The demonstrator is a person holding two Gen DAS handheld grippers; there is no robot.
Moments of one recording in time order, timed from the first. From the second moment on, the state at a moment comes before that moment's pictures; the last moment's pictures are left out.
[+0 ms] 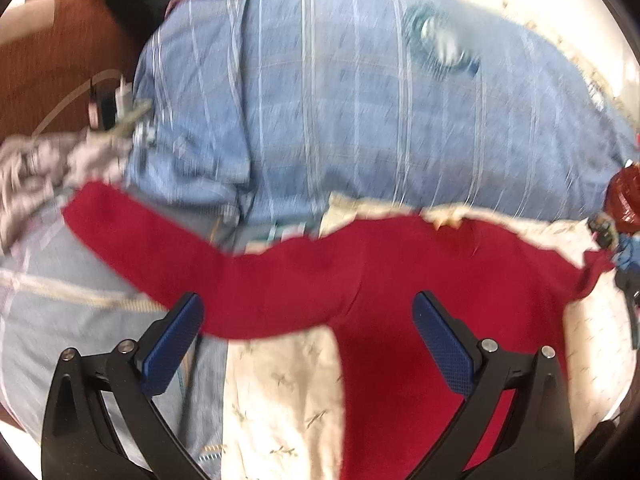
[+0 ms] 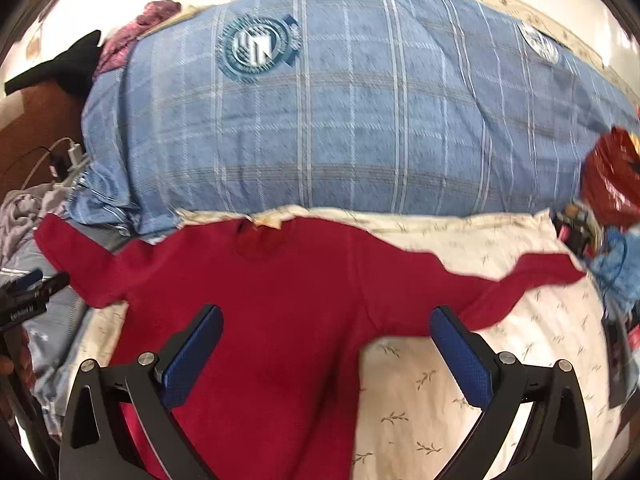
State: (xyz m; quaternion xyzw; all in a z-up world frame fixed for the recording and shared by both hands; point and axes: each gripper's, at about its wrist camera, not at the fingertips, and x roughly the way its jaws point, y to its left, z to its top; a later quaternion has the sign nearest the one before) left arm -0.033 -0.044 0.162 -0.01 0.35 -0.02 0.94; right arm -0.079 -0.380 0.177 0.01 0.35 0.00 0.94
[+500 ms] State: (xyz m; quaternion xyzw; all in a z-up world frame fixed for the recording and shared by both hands) left arm -0.023 -0.050 0.156 0.00 0.34 0.00 0.94; right arm -0.056 -0.338 0.144 0.02 0.35 -0.02 0.94
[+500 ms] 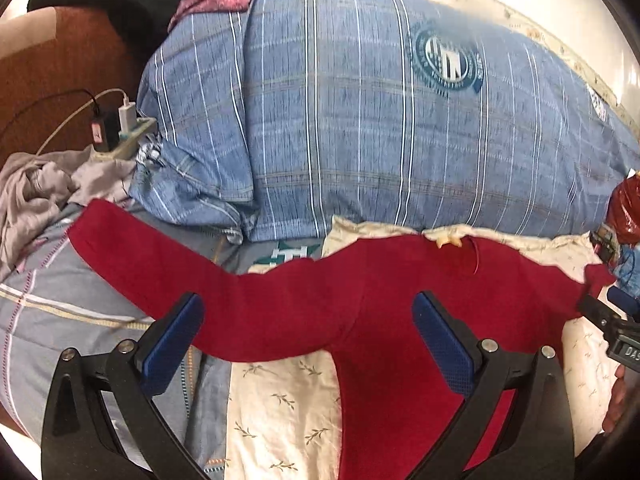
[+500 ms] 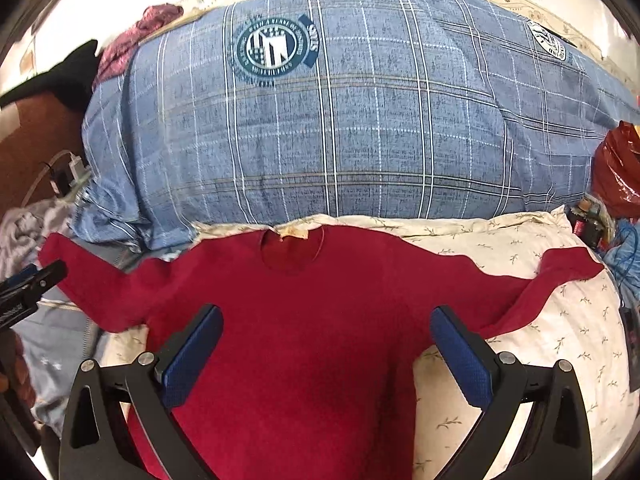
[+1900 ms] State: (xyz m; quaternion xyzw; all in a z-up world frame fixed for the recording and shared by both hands) left arm 0.008 -0.051 0.092 -0.04 0.39 -0.01 0.92; right arm -0.025 -0.327 0.093 -0.02 0.39 -0.05 0.92
